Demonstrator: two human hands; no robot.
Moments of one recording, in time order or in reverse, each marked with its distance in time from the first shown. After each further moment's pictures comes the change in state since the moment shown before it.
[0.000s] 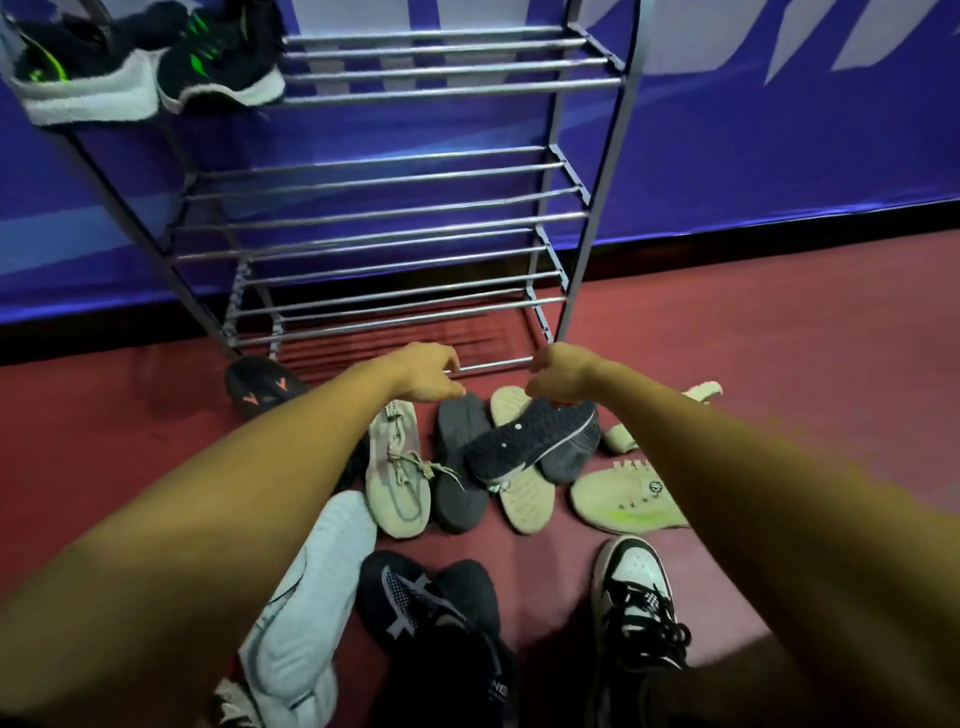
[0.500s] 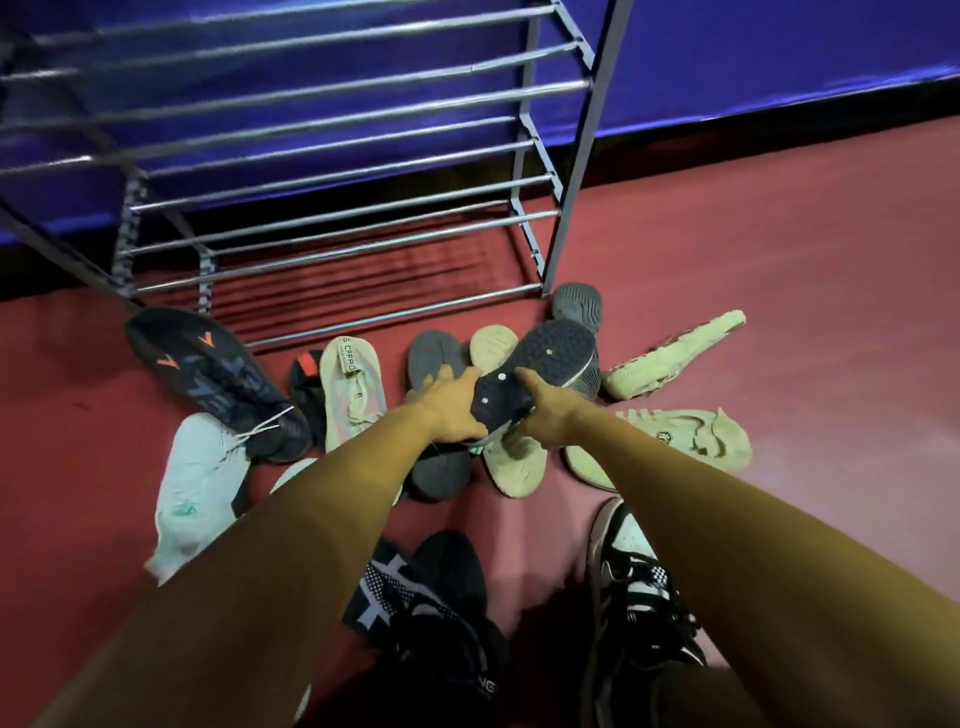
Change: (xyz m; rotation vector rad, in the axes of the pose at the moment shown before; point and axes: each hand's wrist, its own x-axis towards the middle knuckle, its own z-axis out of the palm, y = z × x) left_hand 0.085 0.004 0.146 0.046 -0.202 -0.096; right_hand 0.053 0.071 0.126 0.152 -0.217 0.125
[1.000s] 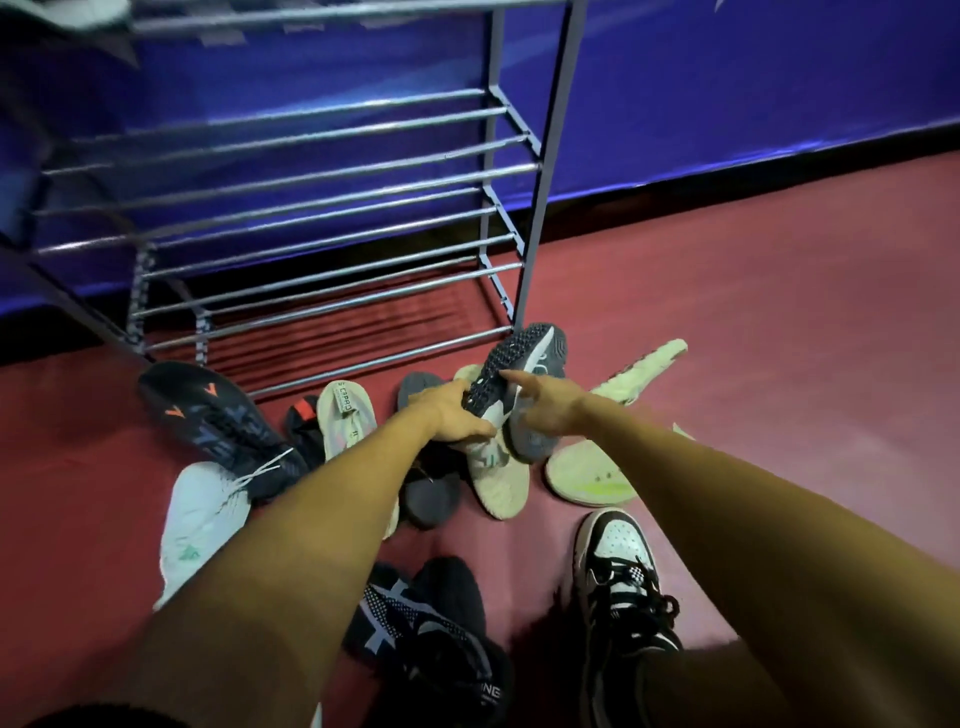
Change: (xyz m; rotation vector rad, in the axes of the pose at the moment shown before) left_hand -0.043 0.026 -0.043 -0.190 0.021 0.022; right_hand -0.059 -0.019 -0.048 -0.054 0.103 -0.045
